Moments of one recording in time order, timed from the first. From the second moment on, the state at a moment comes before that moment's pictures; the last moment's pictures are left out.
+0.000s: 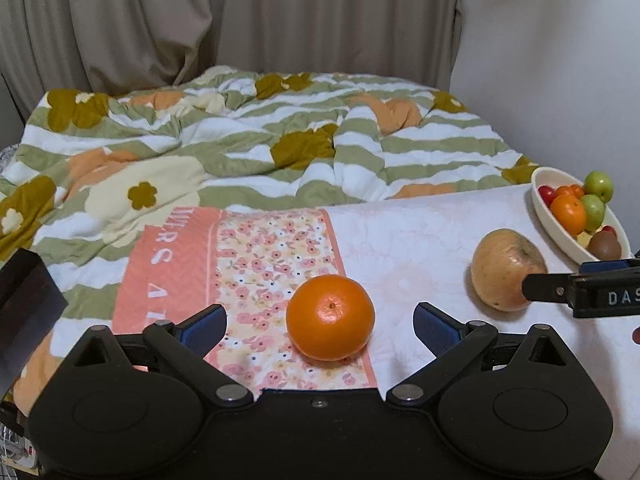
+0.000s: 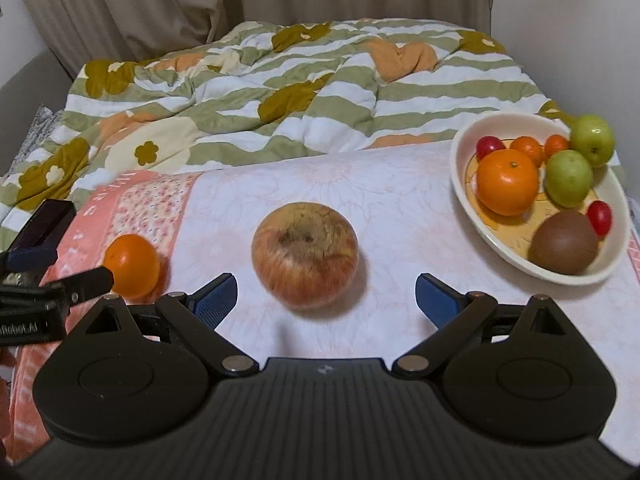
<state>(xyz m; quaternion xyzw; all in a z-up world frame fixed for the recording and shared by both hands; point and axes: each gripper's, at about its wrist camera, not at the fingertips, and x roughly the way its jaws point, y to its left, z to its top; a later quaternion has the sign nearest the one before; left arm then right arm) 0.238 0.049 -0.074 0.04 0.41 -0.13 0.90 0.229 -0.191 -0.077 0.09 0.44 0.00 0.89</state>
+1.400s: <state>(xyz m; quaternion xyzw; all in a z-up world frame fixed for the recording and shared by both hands) 0.214 0.048 -0.066 0.01 0.42 -0.13 0.90 0.238 -0.177 -0.080 0.09 0.43 0.05 0.90</state>
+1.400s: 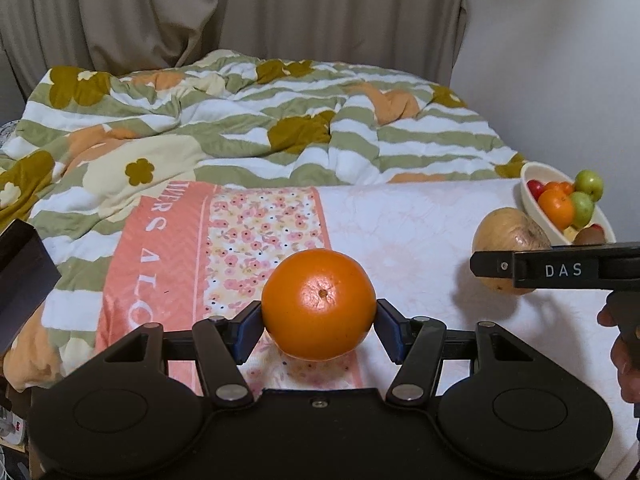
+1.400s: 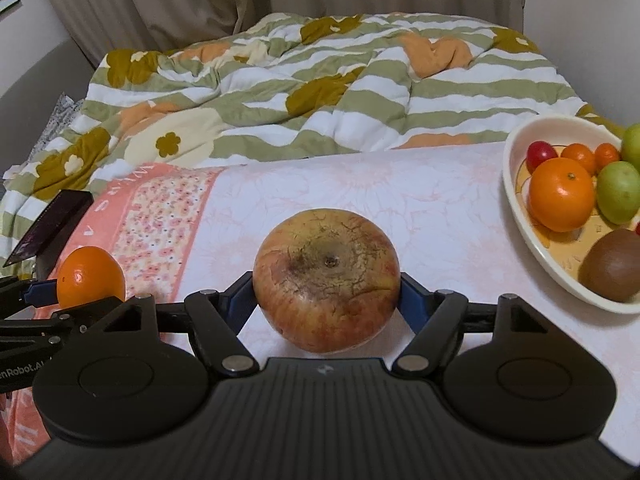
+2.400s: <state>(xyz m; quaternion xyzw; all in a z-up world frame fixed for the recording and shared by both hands) 0.142 -0.050 0.027 0.01 0.34 -0.18 0.92 0.117 -0.302 0.012 0.11 0.36 0.00 0.92</state>
